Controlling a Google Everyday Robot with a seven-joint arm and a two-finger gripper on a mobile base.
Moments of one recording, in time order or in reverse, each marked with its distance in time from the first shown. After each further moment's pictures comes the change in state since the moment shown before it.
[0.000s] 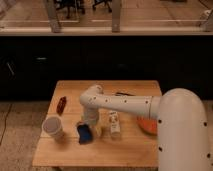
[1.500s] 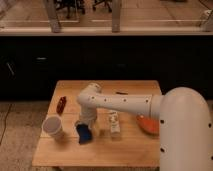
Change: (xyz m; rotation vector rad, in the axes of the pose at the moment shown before) arm -0.011 -0.009 -0.014 0.017 0.025 -0.025
